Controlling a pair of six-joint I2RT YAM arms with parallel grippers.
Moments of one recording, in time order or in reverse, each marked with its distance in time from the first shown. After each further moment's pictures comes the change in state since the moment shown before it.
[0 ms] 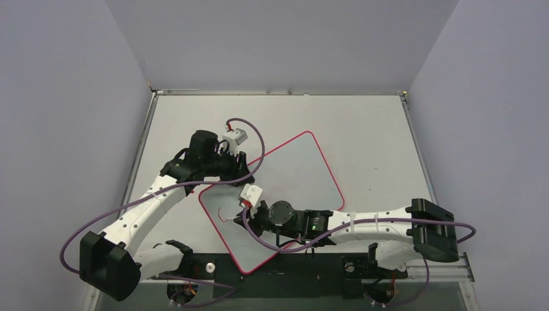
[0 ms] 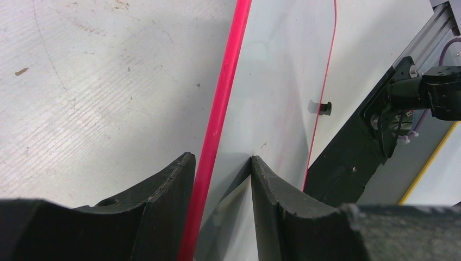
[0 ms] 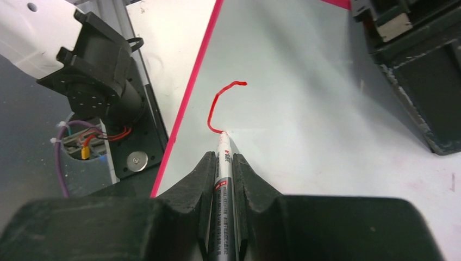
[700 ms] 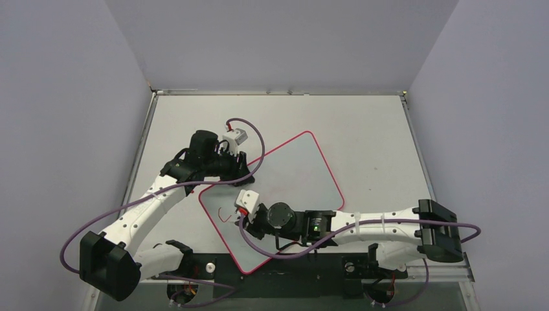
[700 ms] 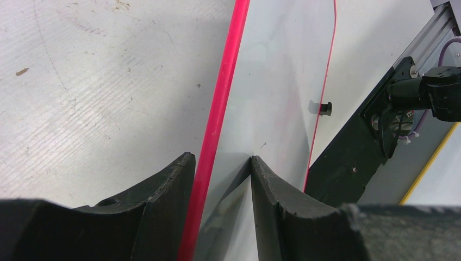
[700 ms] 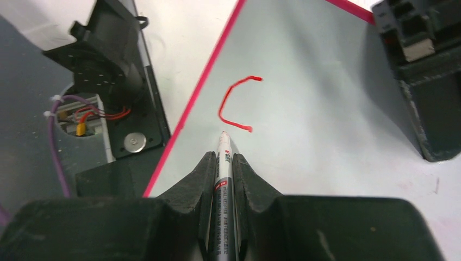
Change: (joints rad) left arm -0.001 0.000 0.000 0.002 -0.002 0.000; right arm 0.032 -0.035 0.050 -0.143 0.024 -0.092
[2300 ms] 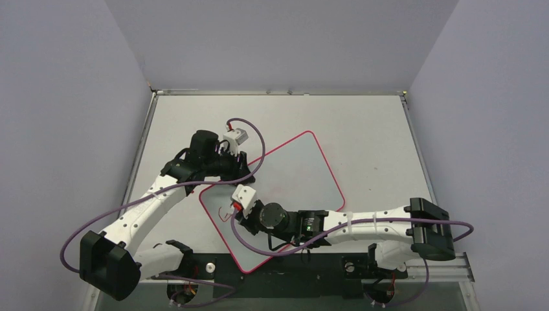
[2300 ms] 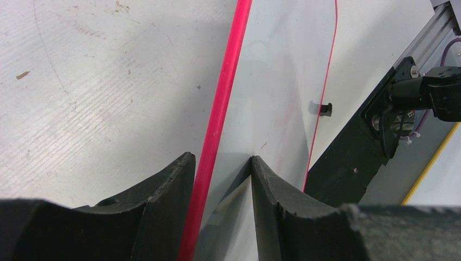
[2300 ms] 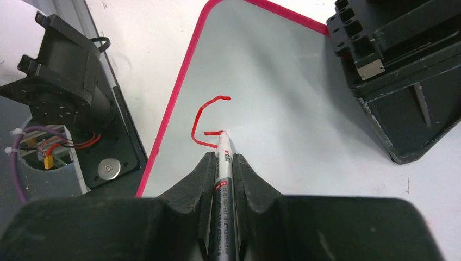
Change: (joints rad) left arm -0.005 0.002 0.000 0.006 -0.003 0.002; right arm 0.011 0.066 0.062 0.007 0.139 0.015
